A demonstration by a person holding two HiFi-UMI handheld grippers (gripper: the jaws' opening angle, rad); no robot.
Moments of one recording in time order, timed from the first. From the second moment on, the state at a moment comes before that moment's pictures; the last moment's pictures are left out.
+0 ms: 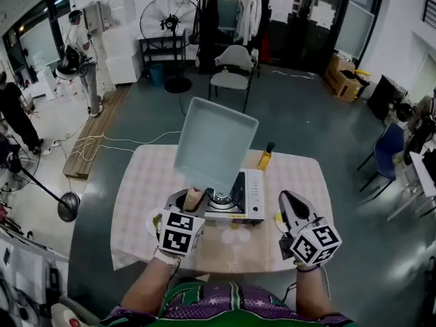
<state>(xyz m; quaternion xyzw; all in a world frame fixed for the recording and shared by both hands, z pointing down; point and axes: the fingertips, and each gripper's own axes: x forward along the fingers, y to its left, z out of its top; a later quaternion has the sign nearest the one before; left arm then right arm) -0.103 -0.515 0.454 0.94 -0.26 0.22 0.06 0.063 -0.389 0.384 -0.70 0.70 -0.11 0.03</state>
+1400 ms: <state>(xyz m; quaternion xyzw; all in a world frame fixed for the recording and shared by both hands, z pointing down) -0.130 -0.486 0.355 0.92 -0.36 0.11 0.06 0.078 -0.367 0.326 -0.72 0.68 -0.04 0.06</state>
